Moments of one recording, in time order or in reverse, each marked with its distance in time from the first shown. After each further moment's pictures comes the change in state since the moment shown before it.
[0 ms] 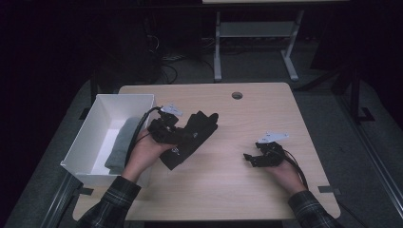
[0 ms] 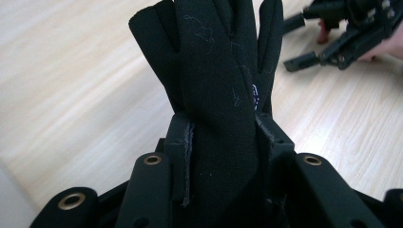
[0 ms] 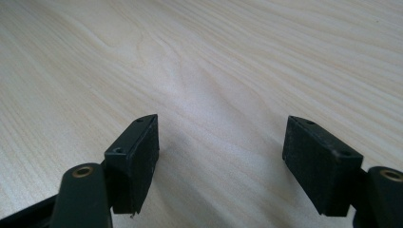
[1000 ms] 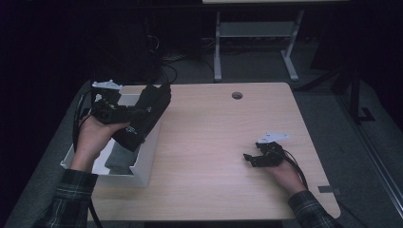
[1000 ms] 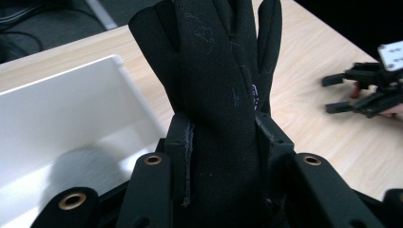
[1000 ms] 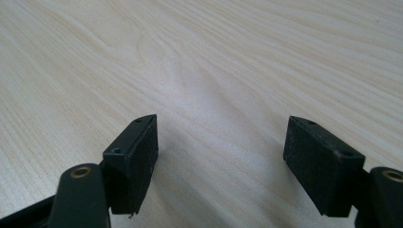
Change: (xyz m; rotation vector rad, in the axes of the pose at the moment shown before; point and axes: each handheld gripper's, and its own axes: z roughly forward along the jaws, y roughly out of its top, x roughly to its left) left arm 0.071 -0.021 -0.115 -0.136 0.140 -0.185; right arm 0.000 0.000 0.000 0.003 -0.002 -0.001
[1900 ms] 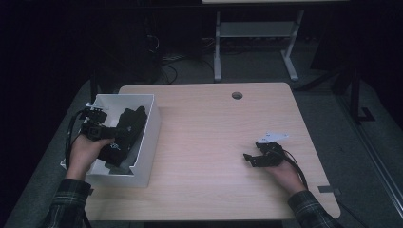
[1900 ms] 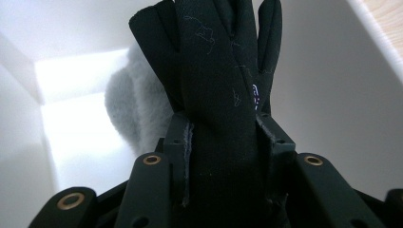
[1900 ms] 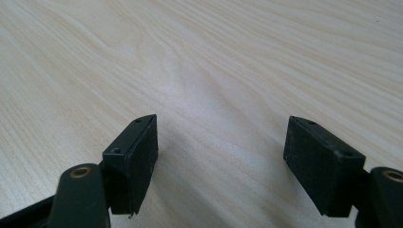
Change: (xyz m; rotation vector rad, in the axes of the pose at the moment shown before) left arm 0.071 -0.078 0.037 0.182 0.149 -0.201; right arm 0.000 0.000 0.000 0.000 -0.001 0.004
